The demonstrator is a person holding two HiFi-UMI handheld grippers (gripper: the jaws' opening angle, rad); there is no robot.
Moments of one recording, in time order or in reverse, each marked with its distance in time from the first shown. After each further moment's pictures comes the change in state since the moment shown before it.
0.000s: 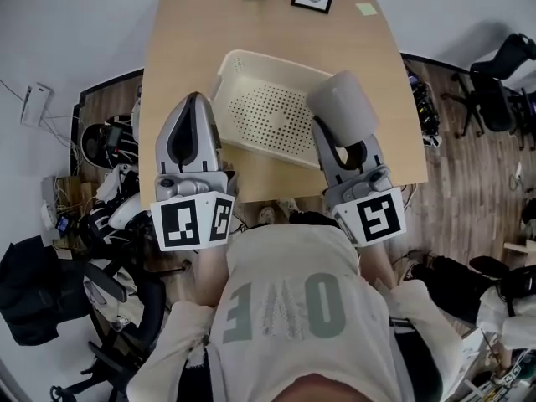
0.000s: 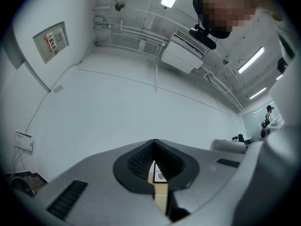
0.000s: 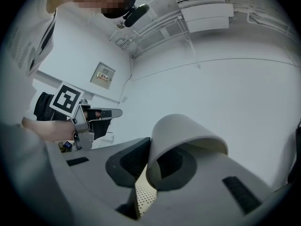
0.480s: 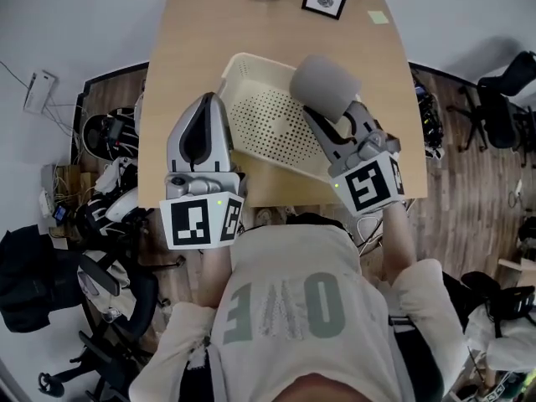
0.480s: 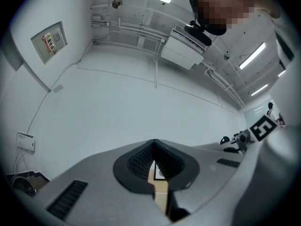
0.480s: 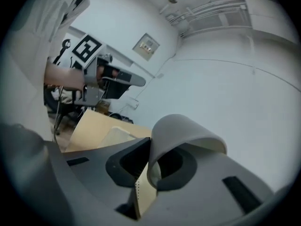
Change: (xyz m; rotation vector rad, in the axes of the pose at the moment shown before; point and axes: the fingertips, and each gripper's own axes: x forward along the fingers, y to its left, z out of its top) left arm 0.019 -0.011 -0.015 0.014 0.031 0.023; right arm 0.052 -0.012 -0.046 -0.519 0.268 0.327
